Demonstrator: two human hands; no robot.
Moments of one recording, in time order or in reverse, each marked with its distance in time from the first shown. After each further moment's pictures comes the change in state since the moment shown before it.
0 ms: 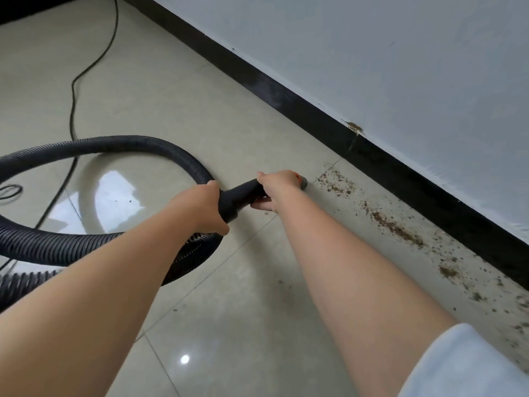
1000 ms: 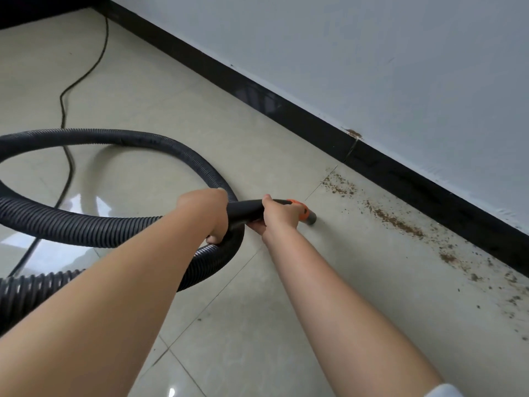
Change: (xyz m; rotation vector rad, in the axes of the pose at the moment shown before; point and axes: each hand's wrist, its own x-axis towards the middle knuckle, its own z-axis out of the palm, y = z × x) left_hand -0.006 -0.046 -0.016 0.314 -0.079 0.045; right_hand -0.026 0.061 0.069 0.474 0.237 -0.092
